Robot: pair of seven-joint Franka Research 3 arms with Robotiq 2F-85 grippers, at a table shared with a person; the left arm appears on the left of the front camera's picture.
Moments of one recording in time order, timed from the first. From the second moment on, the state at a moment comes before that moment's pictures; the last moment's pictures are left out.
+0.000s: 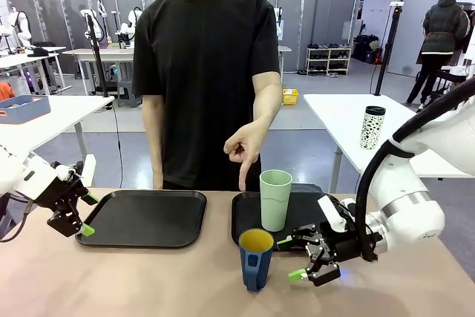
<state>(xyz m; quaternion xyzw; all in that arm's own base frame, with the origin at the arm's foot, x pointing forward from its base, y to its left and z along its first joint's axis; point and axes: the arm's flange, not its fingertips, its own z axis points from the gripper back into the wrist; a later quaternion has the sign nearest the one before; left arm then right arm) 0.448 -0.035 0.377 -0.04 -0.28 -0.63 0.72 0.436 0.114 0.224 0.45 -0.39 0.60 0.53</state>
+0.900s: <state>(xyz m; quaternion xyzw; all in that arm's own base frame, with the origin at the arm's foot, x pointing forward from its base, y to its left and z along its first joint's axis) 0.448 -0.035 0.377 -0.04 -0.28 -0.63 0.72 0.435 0.151 0.214 0.48 -0.39 0.59 0.52</state>
